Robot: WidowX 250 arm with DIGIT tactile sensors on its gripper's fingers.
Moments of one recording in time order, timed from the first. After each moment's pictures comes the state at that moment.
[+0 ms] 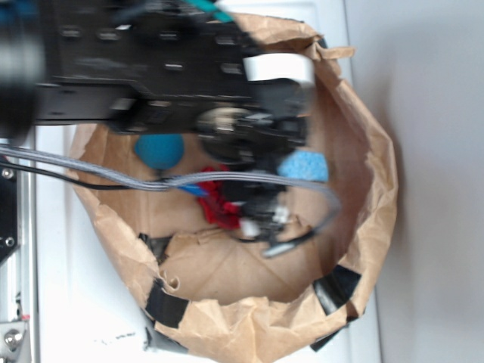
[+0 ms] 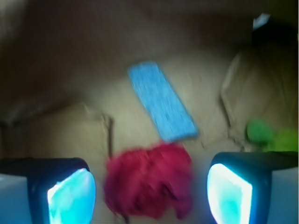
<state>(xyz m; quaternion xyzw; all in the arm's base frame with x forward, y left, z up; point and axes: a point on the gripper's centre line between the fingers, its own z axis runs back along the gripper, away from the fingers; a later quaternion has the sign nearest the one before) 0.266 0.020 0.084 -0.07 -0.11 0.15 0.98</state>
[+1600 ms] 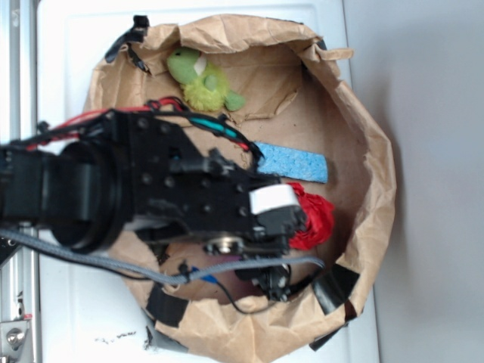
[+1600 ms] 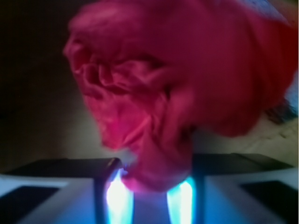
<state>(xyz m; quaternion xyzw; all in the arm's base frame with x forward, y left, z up) 0.290 -0.041 0.039 -0.09 -0.11 0.18 0.97</state>
